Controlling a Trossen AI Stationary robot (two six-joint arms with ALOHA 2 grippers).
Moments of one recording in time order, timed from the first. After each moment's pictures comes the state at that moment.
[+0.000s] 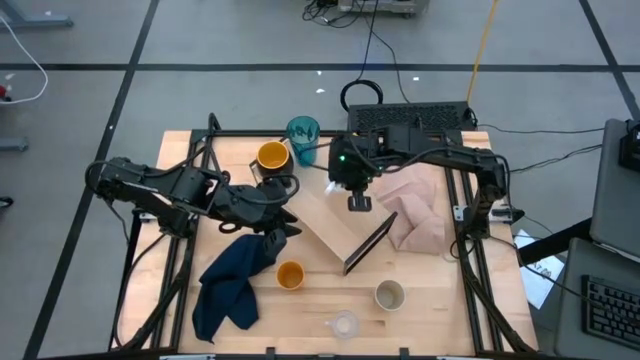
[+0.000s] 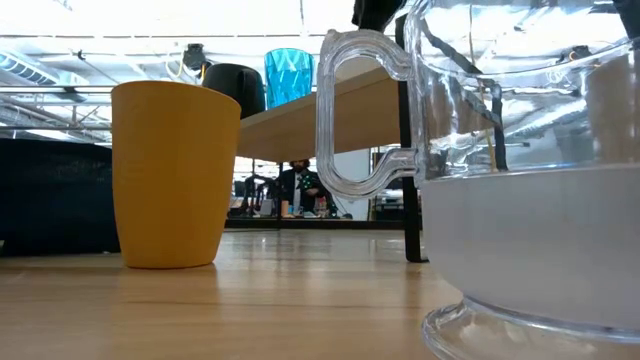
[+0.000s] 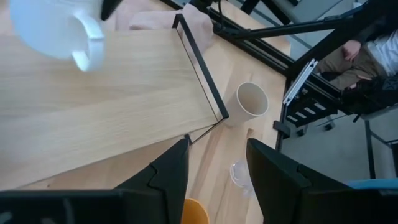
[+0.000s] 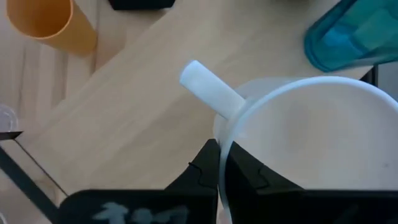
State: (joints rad) left arm -0.28 1.45 1.68 -0.93 -0.18 -0.71; right arm -0.12 1.83 2.05 -1.36 -0.01 -0.18
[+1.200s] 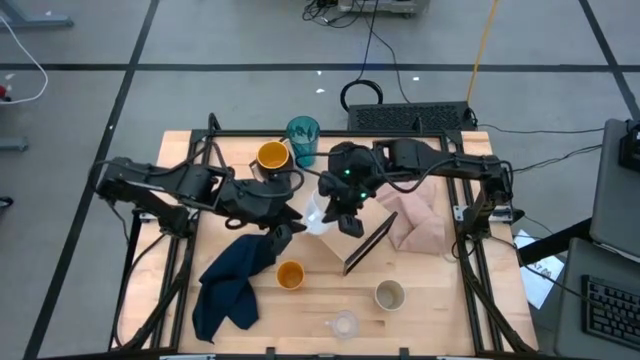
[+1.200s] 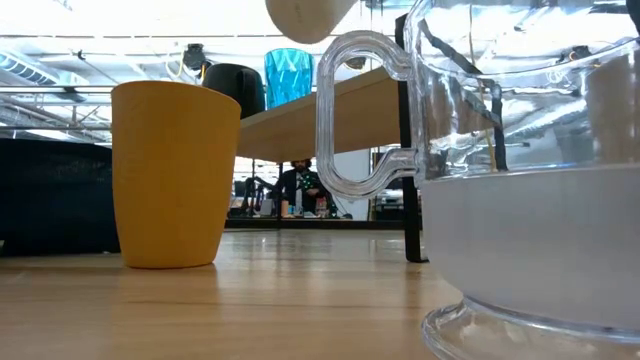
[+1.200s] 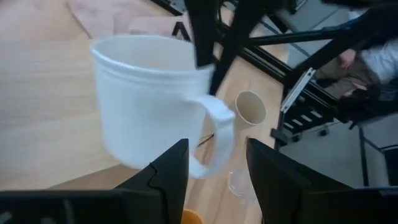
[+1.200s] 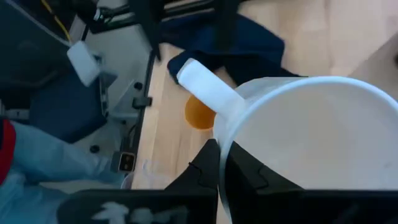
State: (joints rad) left arm -0.24 1.47 1.68 -0.89 -0.15 -0.70; right arm 0.00 1.80 2.05 -1.09 -0.37 0.17
